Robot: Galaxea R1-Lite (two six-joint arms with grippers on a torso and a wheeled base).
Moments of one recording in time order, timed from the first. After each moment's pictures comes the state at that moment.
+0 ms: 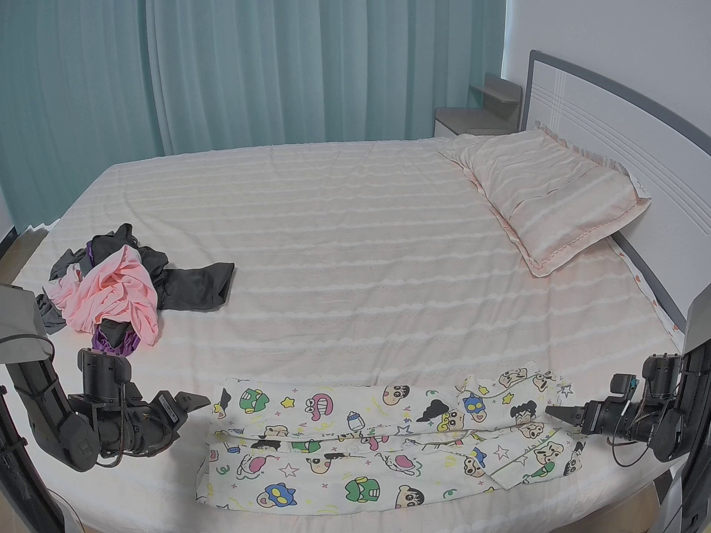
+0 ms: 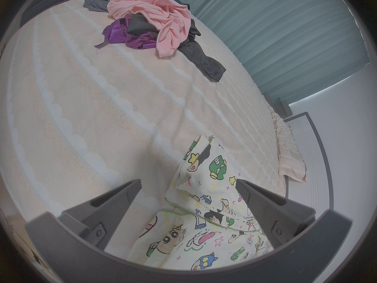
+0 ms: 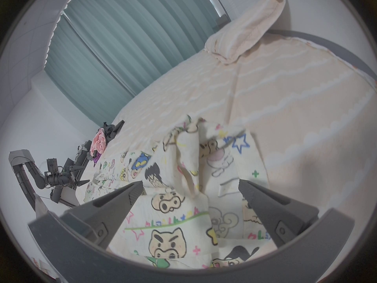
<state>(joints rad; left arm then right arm) -0.02 1.98 -0.18 -1.01 -0.23 -0.82 -0.16 2.24 -0.02 -1.52 0.55 0.18</state>
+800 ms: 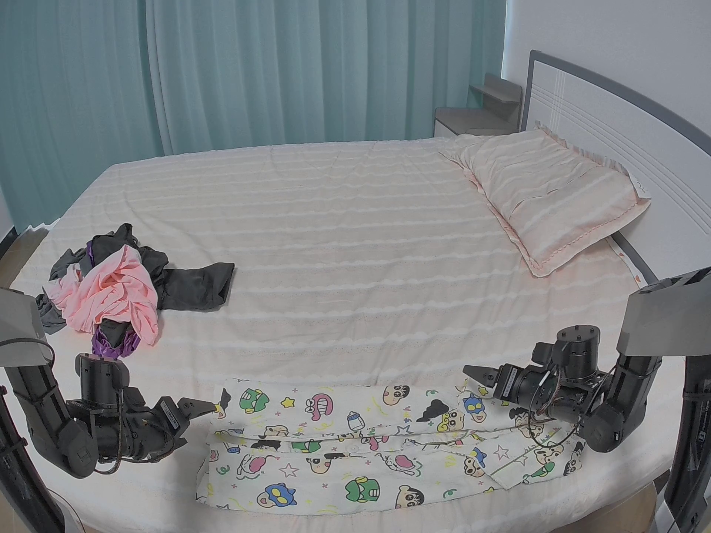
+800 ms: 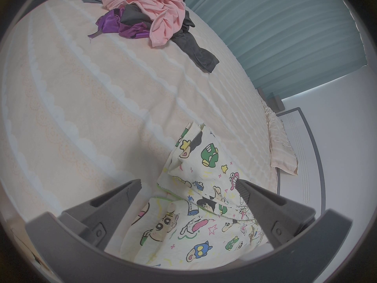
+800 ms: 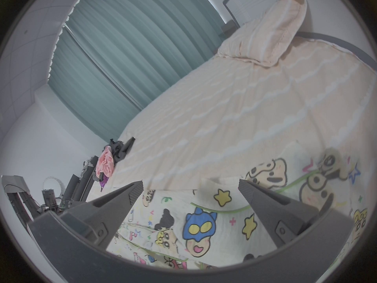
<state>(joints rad) -0.03 1.98 -0.14 -1.06 -0.32 -0.82 0.32 2.26 -0.42 -1.34 0.15 0.59</state>
